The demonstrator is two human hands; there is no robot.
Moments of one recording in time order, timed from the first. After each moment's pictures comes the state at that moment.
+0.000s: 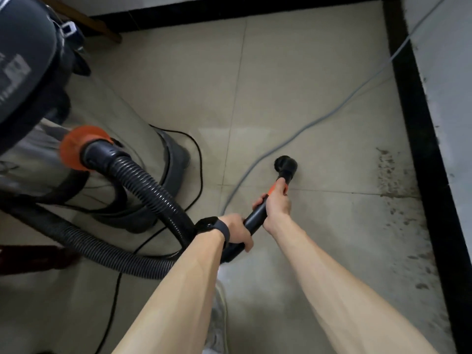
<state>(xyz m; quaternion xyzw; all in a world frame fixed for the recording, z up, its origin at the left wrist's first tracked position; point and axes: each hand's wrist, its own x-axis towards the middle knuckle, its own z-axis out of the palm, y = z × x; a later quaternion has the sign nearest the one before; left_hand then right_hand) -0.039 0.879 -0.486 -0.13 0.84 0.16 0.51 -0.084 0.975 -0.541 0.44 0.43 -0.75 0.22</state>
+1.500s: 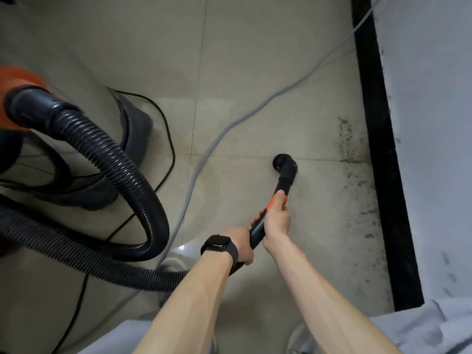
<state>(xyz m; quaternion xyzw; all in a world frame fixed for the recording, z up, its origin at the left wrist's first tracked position) 0.047 0.939 -0.541 -0.01 0.84 0.15 0.52 0.019 1.033 -0.565 0.51 0.54 -0.65 0.17</state>
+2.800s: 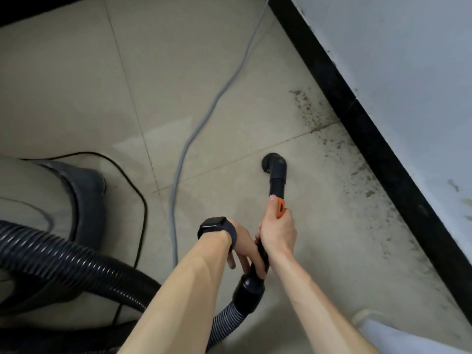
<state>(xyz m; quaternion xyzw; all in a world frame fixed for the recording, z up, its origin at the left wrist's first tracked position) -0.027 0.955 -0.530 0.12 0.67 0.03 0.73 0.040 1.036 -0.584 0.53 0.67 -0.51 0.09</state>
